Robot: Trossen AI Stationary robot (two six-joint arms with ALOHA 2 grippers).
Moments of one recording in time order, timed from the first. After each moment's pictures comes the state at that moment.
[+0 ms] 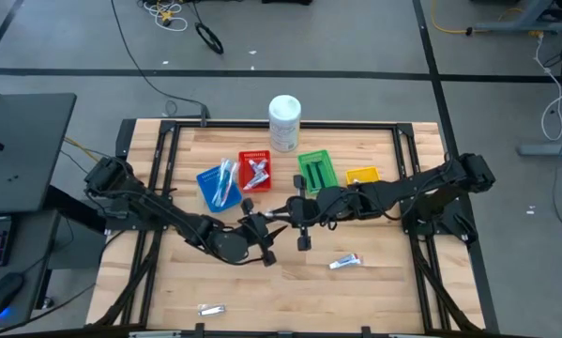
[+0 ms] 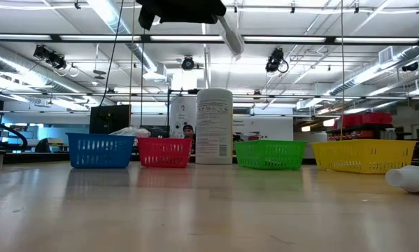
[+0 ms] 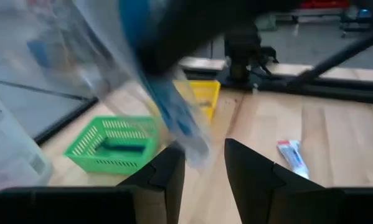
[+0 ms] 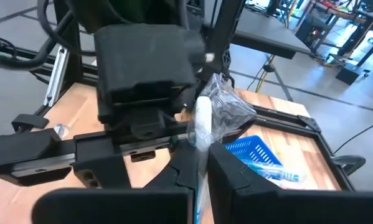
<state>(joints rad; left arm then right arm) -0.48 1.62 1.01 0.25 -0.90 -0.23 0.25 1.57 1.27 -0.04 0.23 -0.16</state>
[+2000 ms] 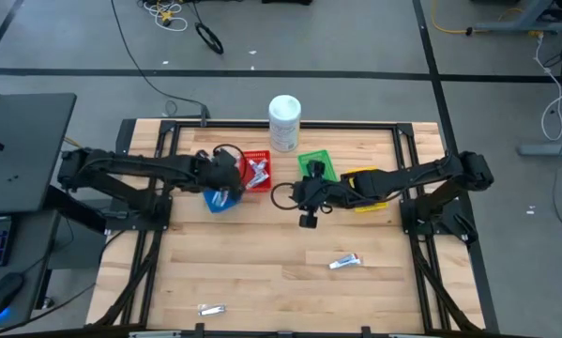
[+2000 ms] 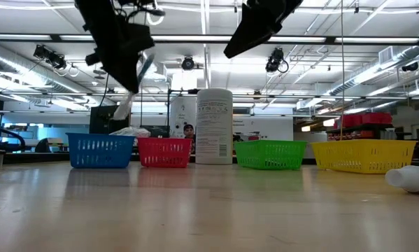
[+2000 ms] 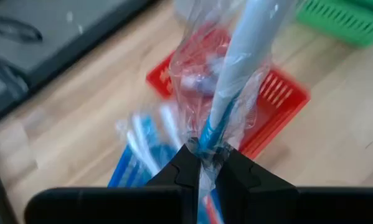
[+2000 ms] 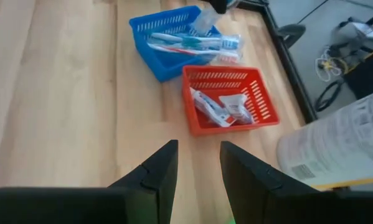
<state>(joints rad) 0.01 1.30 1.01 -0.83 -0.58 -0.70 0.15 1.57 1.27 -0.47 0.41 -0.02</state>
